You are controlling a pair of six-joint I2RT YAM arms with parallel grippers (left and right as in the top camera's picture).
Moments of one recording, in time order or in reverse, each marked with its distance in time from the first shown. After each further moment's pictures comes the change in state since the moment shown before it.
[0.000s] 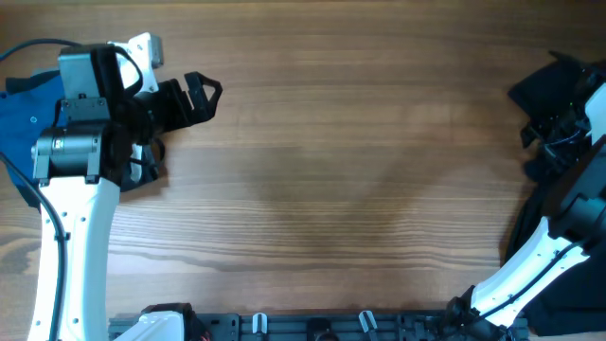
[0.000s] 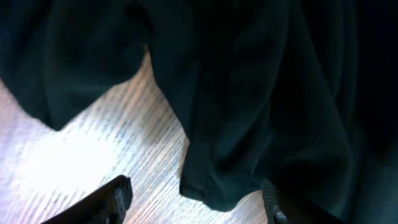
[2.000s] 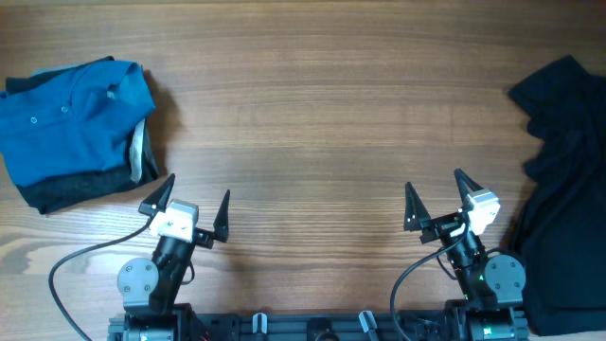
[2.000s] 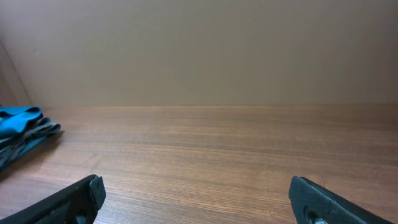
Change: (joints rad) left arm 0.002 -1.308 -1.363 0.817 -0.106 0.375; right arm 0.587 -2.168 -1.678 1.118 -0.349 -0.317
